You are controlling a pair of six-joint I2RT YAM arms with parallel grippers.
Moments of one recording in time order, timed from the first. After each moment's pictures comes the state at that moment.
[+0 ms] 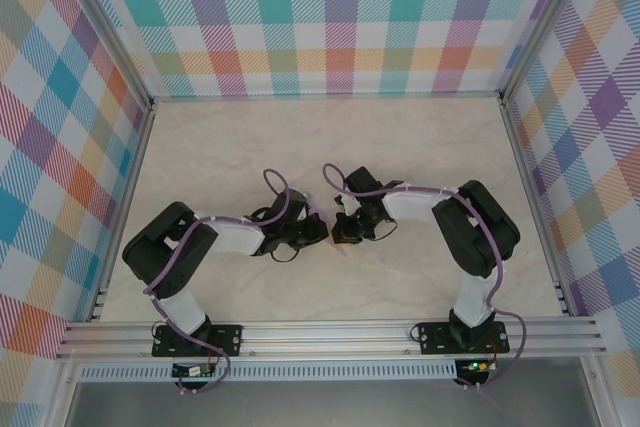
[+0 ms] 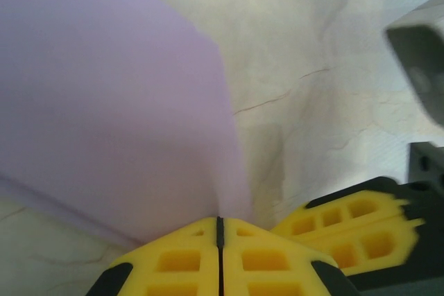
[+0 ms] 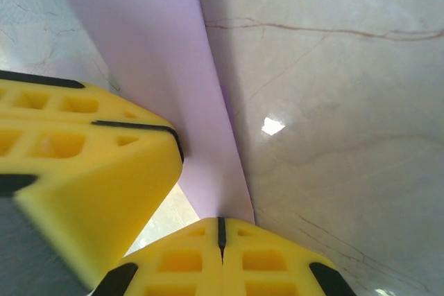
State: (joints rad) left arm -0.71 1.71 0.67 0.23 0.28 -0.96; right arm 0.66 1.85 1.01 -0.44 -0.53 0.50
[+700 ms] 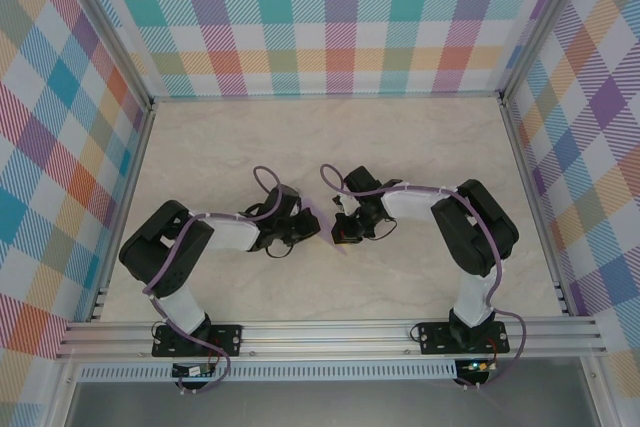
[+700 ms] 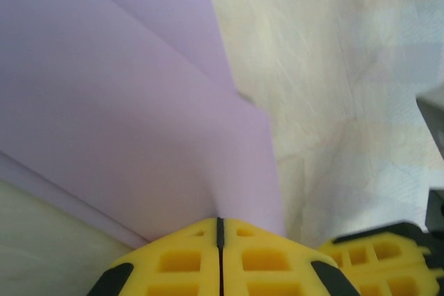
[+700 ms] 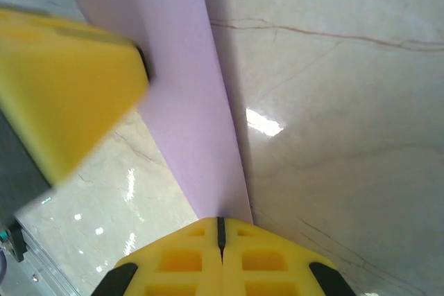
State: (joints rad) left arm -0.61 1.70 0.69 0.19 0.26 -0.95; right arm 0.66 1.86 1.03 -0.46 -0.53 0.44
